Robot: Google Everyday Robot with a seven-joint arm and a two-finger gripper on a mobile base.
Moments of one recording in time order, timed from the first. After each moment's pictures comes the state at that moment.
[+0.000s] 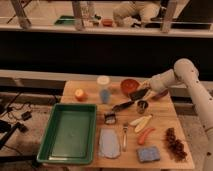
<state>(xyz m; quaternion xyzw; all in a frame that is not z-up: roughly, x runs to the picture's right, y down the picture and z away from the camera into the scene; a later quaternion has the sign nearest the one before) 0.212 0.007 0.811 -0.17 -0.38 -0.06 0.91</state>
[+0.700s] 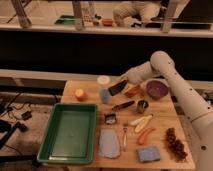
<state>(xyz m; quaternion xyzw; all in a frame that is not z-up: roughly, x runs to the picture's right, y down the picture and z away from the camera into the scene) 0.081 -0.034 0.795 -0.12 -0.43 -0.16 0.88</state>
